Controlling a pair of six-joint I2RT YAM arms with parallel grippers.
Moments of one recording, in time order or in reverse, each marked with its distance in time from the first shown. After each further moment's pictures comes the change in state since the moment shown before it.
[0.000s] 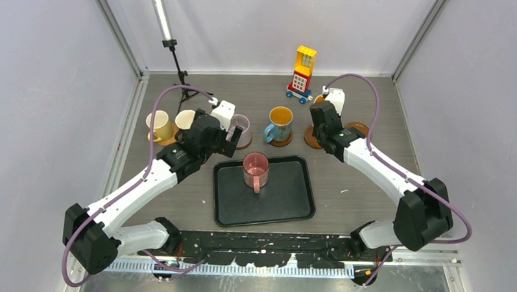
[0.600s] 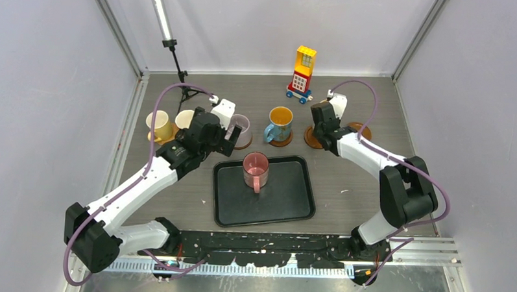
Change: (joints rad) left arm 0.021 0.012 0.034 -0.045 0.005 0.029; right arm -0.104 0.188 -0.042 0.158 -0.049 0.115
